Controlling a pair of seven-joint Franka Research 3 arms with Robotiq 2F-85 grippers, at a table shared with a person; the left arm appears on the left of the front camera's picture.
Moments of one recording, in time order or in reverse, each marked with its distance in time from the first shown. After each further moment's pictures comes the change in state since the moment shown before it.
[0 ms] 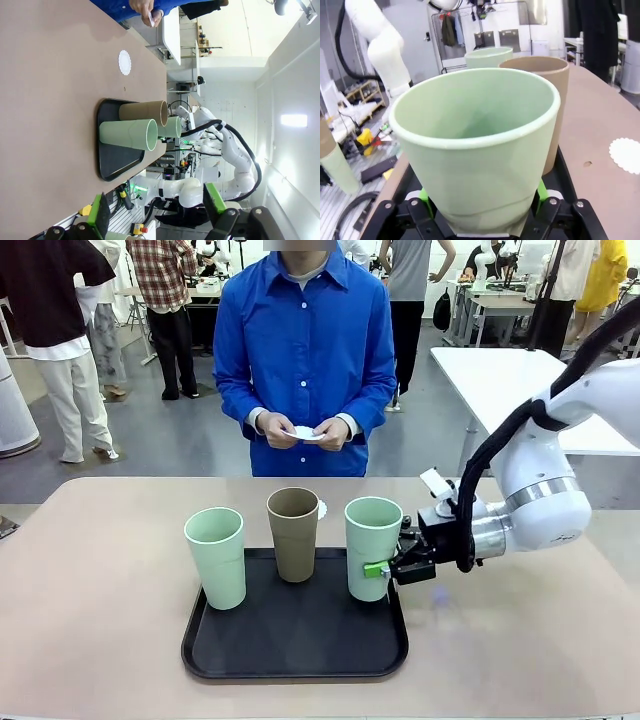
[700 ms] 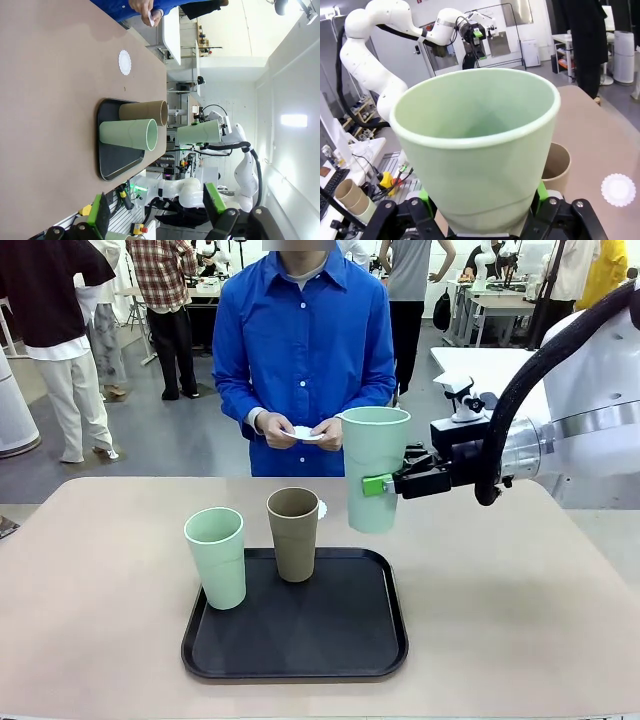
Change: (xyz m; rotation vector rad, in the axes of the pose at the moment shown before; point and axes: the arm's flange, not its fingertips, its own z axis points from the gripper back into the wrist) left arm 0.000 0.000 0.000 0.000 0.000 0.000; right arm 0.149 0.047 0.015 -0.054 0.012 -0.101
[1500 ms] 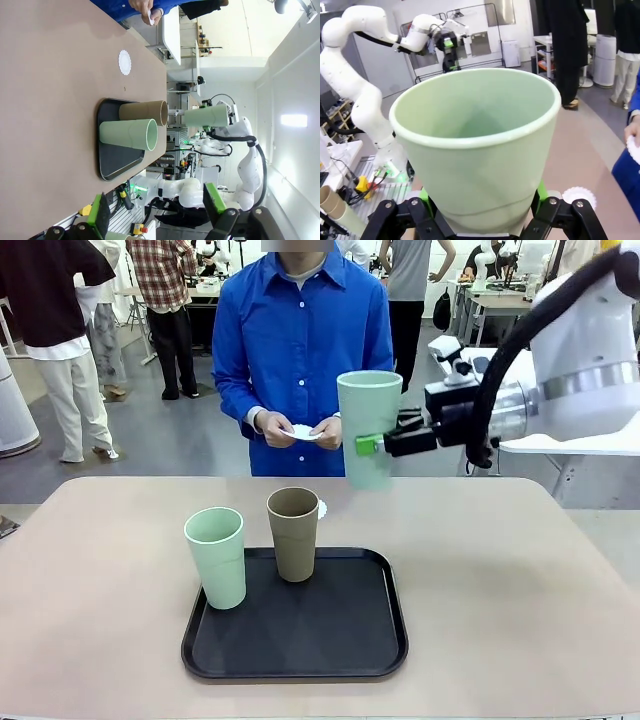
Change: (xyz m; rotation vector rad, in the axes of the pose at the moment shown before) left arm 0.000 0.000 0.000 0.000 0.000 0.000; right arm 0.051 -0.049 0.005 -0.101 0.010 0.052
